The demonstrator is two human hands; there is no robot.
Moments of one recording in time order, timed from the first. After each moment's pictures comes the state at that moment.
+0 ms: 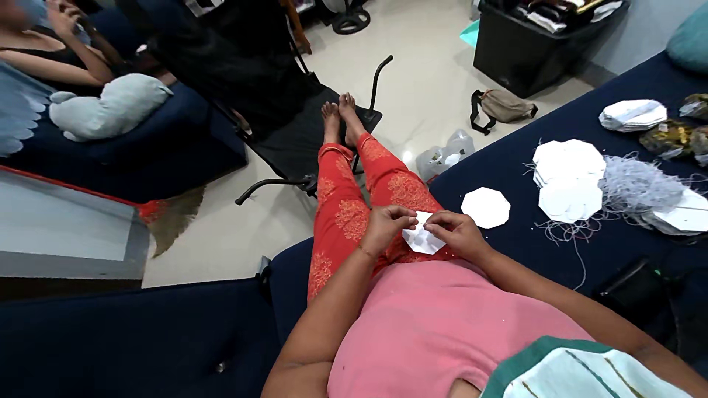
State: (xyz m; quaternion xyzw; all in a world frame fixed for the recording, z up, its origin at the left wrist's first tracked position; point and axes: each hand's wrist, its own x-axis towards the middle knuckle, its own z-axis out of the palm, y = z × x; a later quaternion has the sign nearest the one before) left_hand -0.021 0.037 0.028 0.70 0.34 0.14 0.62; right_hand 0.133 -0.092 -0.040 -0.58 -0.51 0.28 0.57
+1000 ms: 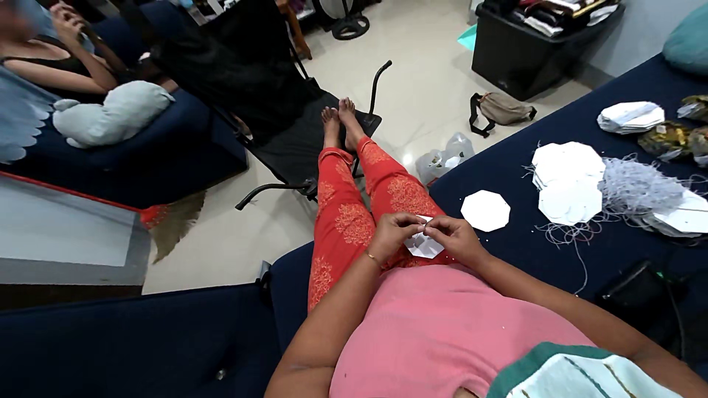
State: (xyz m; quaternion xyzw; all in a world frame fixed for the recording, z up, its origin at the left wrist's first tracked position) left_hand -0.017 0.033 0.011 0.70 0.28 0.15 0.64; right_hand 0.126 -0.091 -0.042 -0.58 -0.48 0.29 0.59
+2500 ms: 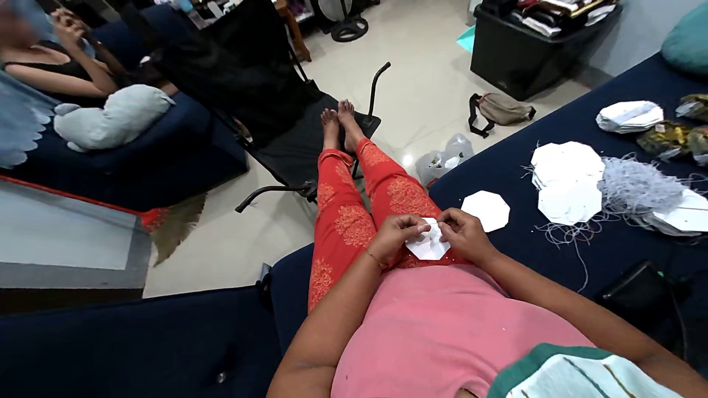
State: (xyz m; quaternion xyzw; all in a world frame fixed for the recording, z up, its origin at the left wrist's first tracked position) left_hand -0.013 0.037 0.001 0.66 0.24 0.10 0.70; right_hand 0.141 -0.098 -0.037 -0.67 -0.48 0.23 0.52
